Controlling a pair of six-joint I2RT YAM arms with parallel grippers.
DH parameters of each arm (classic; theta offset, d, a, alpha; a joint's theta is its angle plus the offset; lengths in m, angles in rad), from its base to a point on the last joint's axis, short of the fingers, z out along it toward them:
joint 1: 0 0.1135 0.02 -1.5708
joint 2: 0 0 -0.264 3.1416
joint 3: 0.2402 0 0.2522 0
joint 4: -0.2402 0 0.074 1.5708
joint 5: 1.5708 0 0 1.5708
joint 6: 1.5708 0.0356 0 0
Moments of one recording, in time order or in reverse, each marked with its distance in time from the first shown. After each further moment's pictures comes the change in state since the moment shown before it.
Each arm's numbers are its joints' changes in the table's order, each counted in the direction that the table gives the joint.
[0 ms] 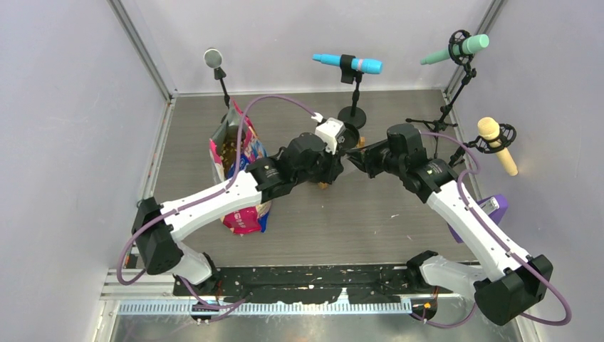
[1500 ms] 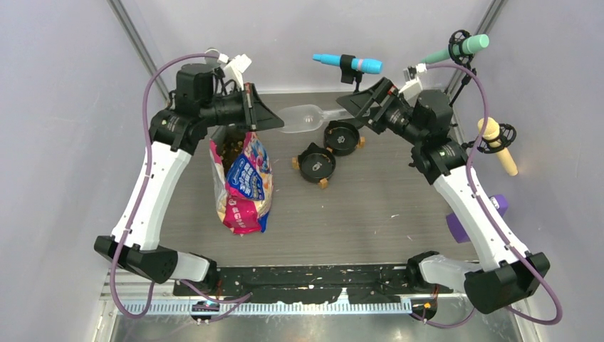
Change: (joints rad) left arm 0.639 -0.104 0.425 -0.509 0.807 -0.122; right arm -0.130 0.072 0.198 0.381 -0.271 -0.676
